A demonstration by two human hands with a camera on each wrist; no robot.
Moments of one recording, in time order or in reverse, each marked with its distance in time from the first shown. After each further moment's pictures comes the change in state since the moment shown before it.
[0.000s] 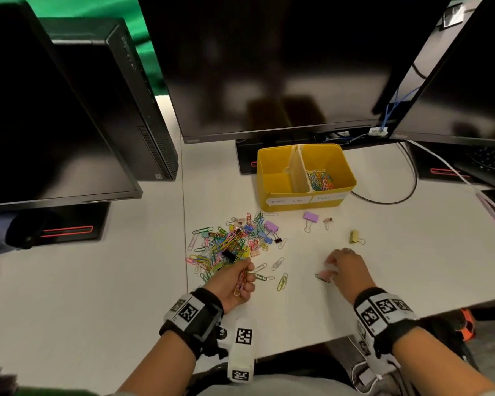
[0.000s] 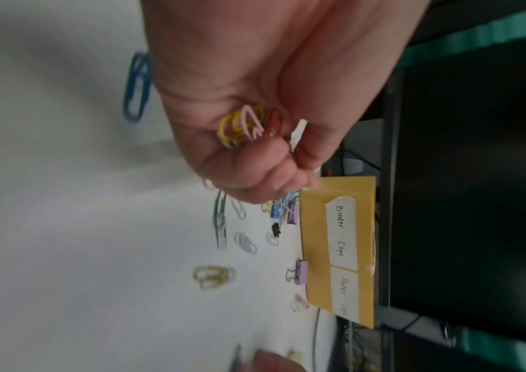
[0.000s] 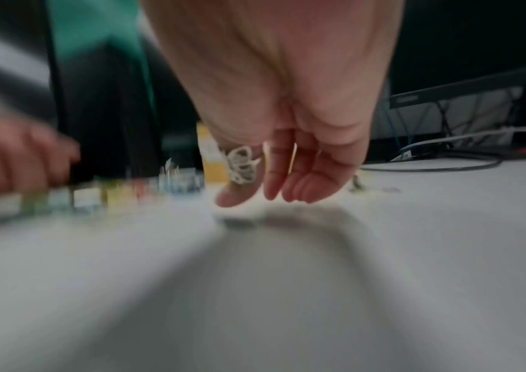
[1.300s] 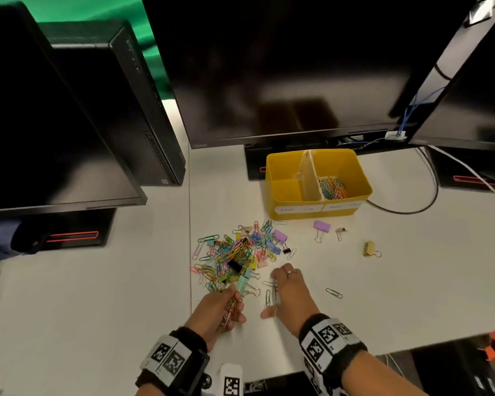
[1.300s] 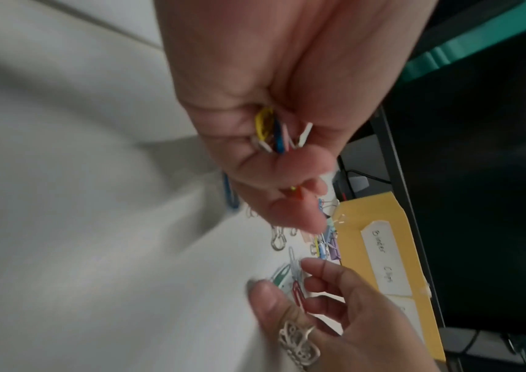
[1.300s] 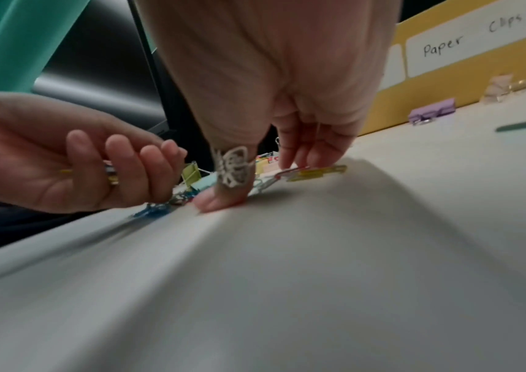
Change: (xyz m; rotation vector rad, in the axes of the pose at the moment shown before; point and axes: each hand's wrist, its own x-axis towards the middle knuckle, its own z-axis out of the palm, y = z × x) left_hand -0.012 -0.020 -0.032 0.195 0.163 0.195; right_hand -0.007 -0.077 0.075 -0.104 -0.210 -0.251
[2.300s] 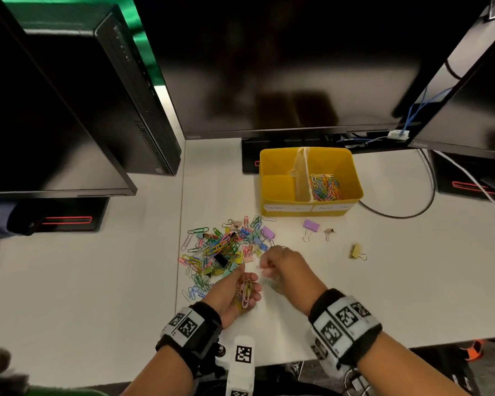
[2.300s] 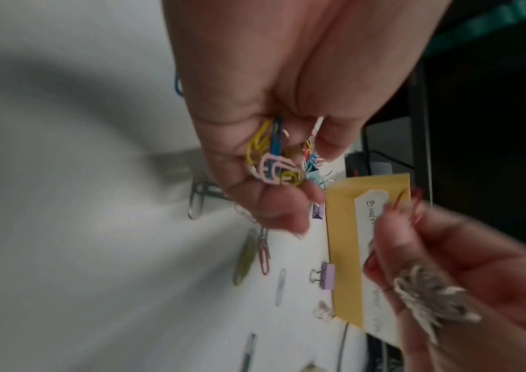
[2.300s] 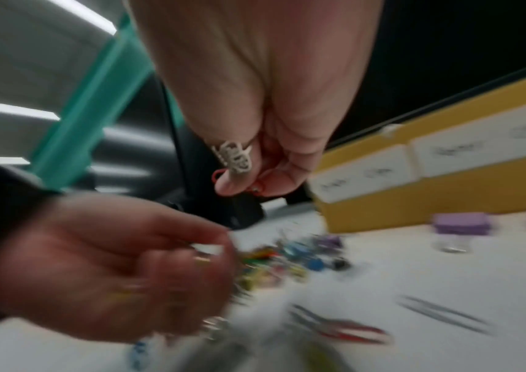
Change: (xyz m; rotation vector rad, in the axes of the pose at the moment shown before) left_hand 0.011 0.014 0.057 -0.346 -0.110 -0.160; right_hand -0.005 0.002 -0.084 0.184 -0.048 -0.200
